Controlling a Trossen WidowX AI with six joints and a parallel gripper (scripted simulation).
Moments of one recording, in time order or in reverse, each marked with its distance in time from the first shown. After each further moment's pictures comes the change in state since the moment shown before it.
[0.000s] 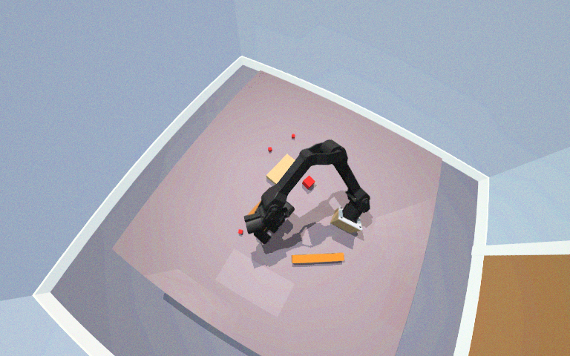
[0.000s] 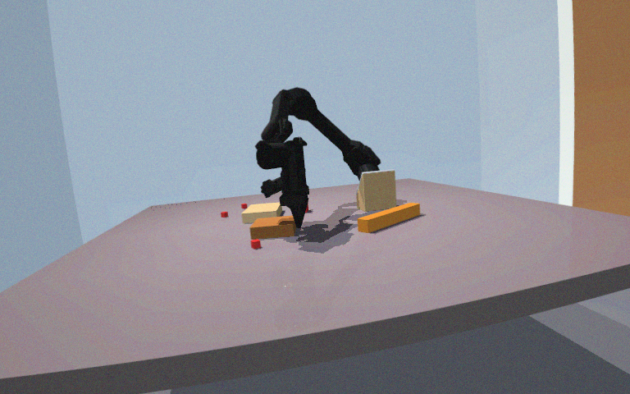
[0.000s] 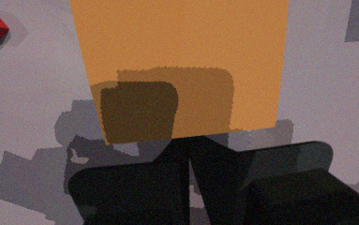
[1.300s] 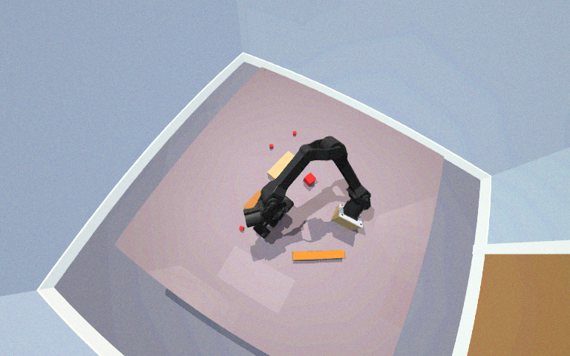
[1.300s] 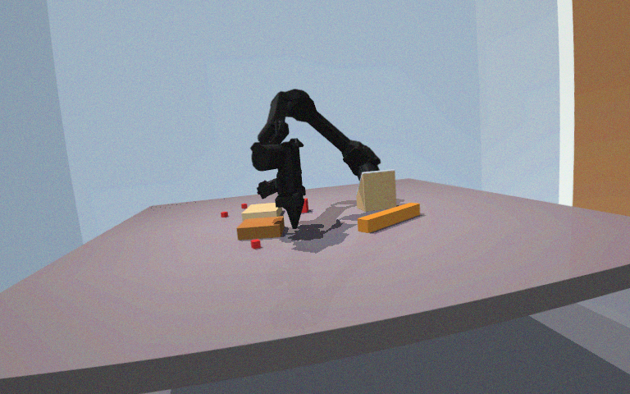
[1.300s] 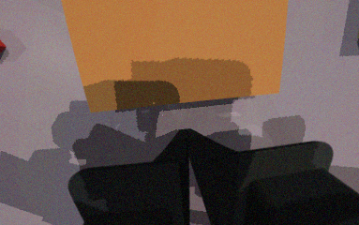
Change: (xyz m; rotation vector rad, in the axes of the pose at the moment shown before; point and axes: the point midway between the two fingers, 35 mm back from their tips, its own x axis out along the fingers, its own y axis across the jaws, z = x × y) arm 0.002 -0.003 0.011 0.002 -0.005 -0.008
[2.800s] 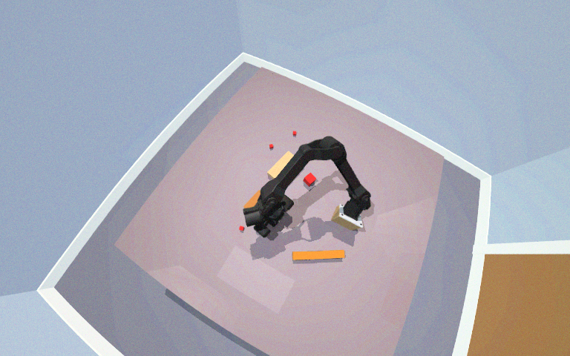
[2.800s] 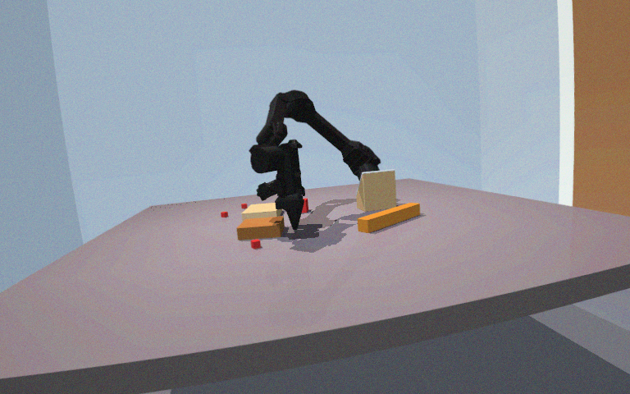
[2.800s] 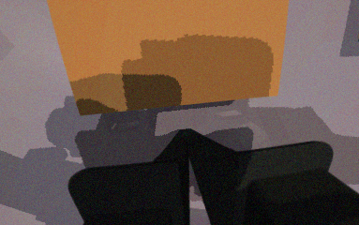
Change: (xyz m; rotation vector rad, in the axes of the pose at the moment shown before) arm 0.002 -0.003 0.002 -0.003 0.017 -0.008
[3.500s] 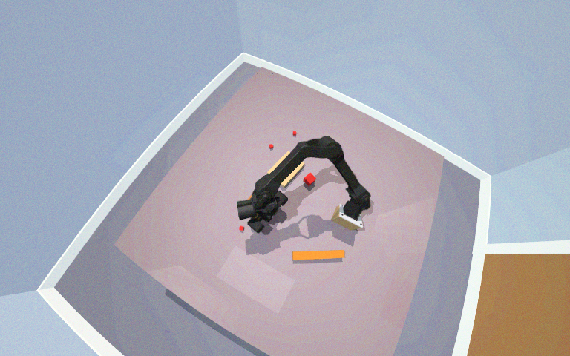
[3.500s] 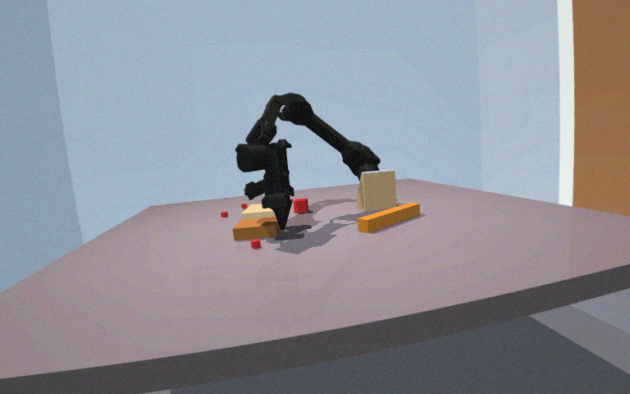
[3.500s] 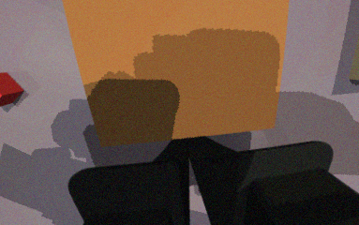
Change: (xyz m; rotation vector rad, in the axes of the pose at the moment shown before) arm -0.003 0.003 0.030 -0.003 -0.012 0.010
